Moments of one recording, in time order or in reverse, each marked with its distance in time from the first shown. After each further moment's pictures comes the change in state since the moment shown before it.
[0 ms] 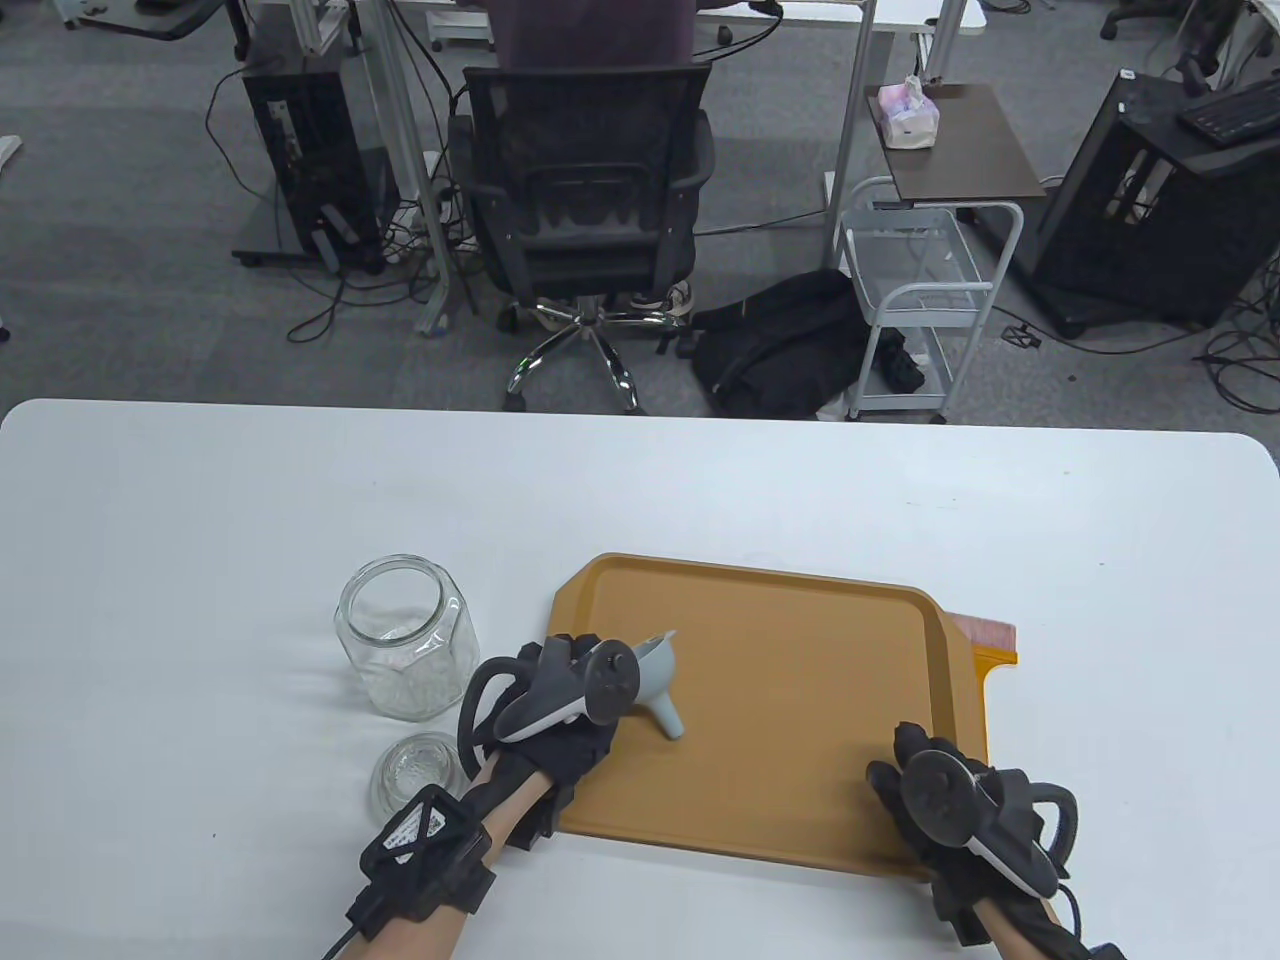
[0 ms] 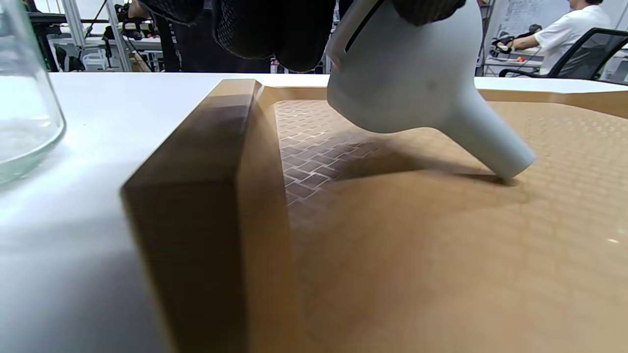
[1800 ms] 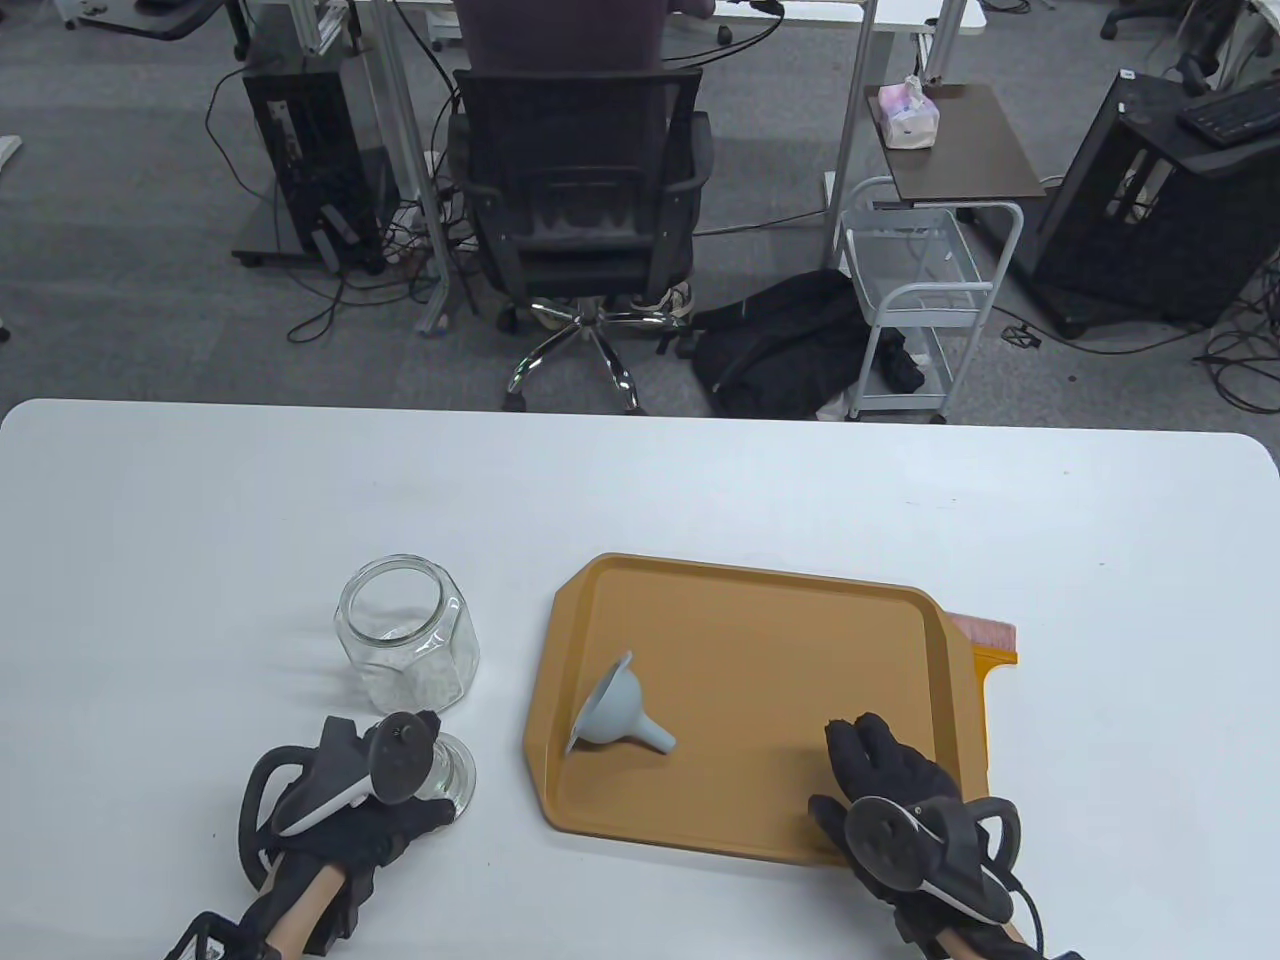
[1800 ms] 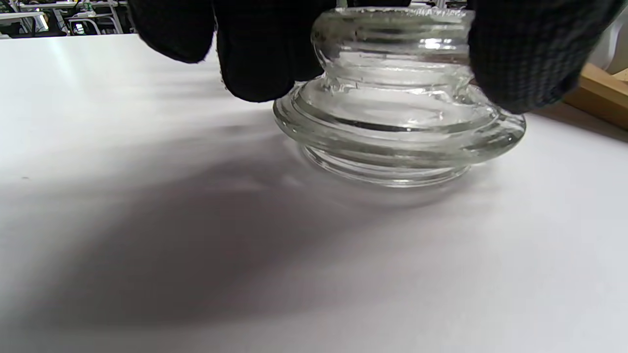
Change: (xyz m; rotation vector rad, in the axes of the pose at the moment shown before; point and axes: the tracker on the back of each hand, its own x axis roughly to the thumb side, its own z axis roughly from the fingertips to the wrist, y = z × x) left_hand -0.133 -0.031 0.110 -0.122 0.180 -0.009; right_hand 0.048 -0.001 0.019 -0.012 -0.212 0.010
